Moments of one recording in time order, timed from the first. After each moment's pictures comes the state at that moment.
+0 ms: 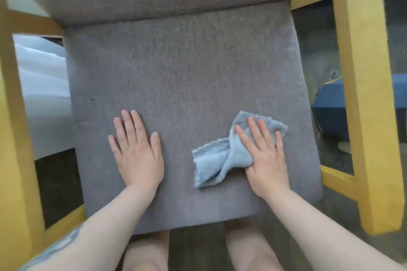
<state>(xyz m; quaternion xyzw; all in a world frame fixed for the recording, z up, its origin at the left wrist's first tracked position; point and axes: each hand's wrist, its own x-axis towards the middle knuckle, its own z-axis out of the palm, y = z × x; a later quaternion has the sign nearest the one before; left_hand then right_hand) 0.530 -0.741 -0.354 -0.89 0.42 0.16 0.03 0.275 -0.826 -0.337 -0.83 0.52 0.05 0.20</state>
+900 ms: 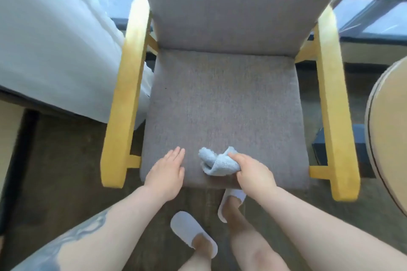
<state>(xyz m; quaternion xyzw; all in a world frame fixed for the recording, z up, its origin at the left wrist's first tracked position) 0.516 -0.629 -0.212 -0.78 0.46 0.41 0.09 0.321 -0.748 -0.212 -0.79 0.46 0.23 0.32</state>
